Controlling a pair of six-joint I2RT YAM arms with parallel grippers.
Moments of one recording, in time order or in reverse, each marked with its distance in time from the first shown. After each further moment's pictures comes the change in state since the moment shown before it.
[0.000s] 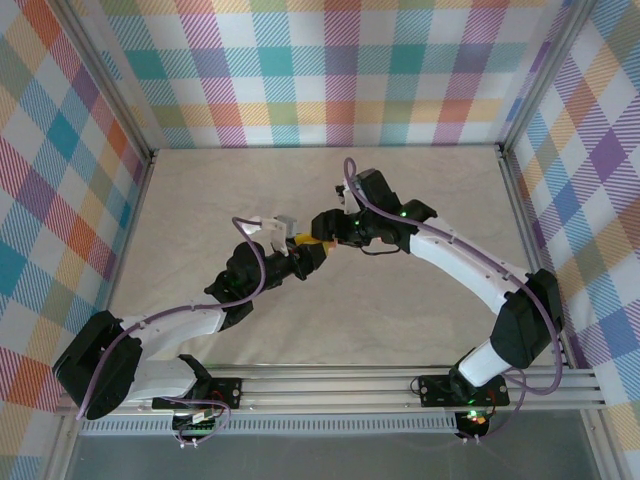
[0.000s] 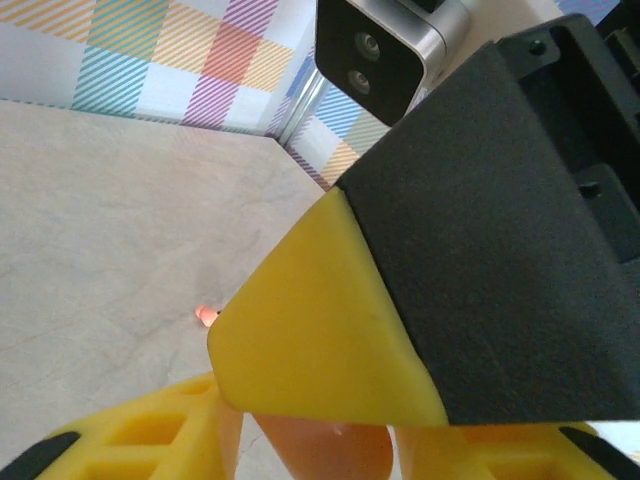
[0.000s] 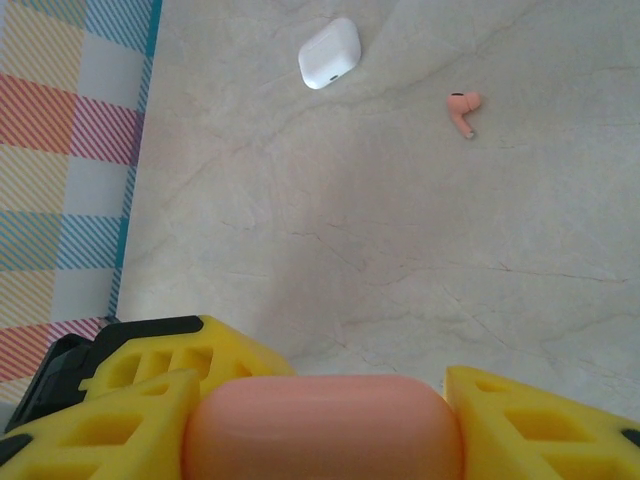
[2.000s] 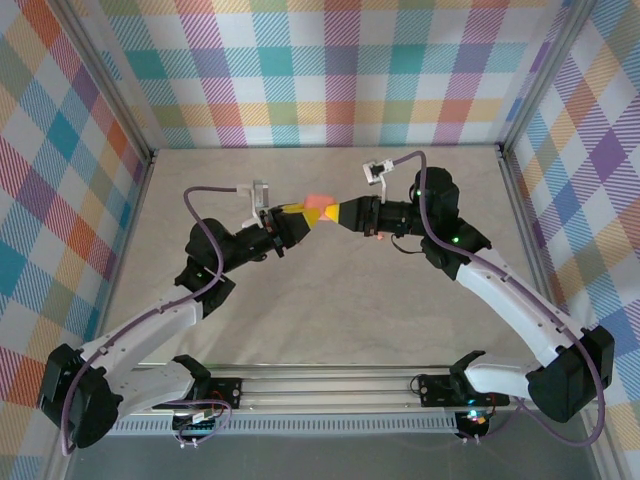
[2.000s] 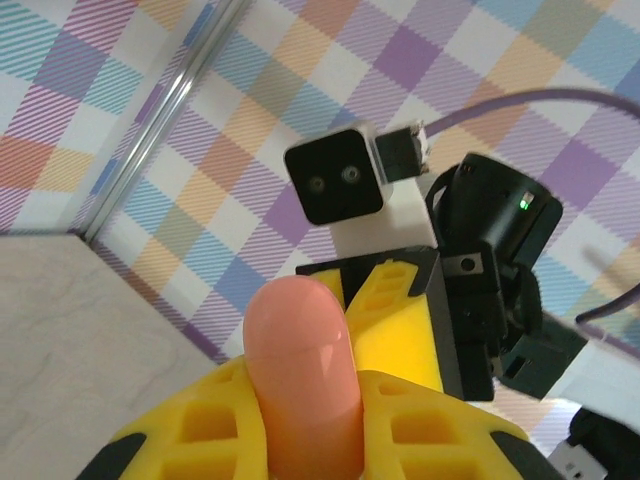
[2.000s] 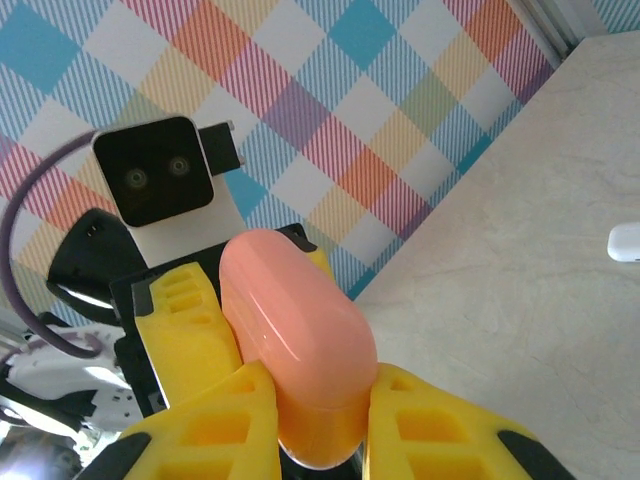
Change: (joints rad) left arm 0.115 -0.164 0.212 -0.054 0.360 -0.218; right arm -0.124 -0.329 -0.238 0.544 -0.439 -0.016
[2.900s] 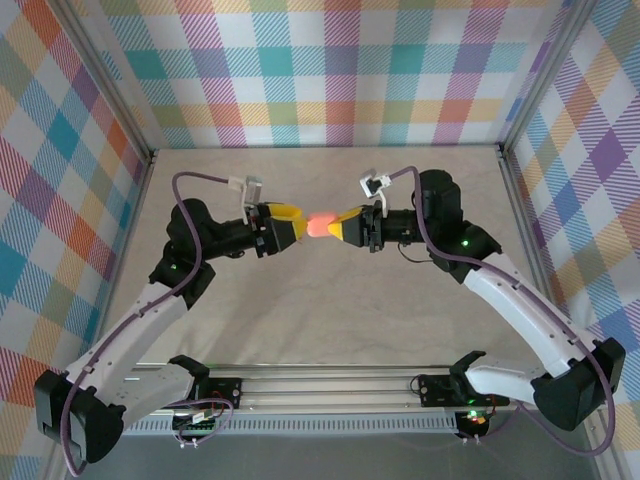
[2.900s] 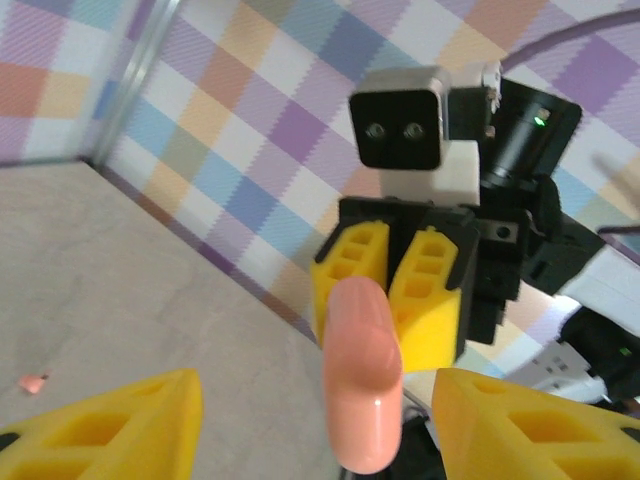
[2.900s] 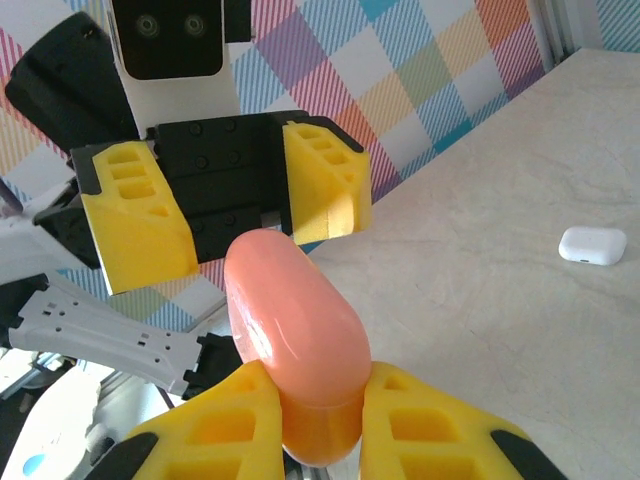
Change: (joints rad) left arm 0.164 -0.050 0.127 -0.364 0.311 0.132; right arm 0.007 -0.053 0.039 -0.232 -0.005 -0.339
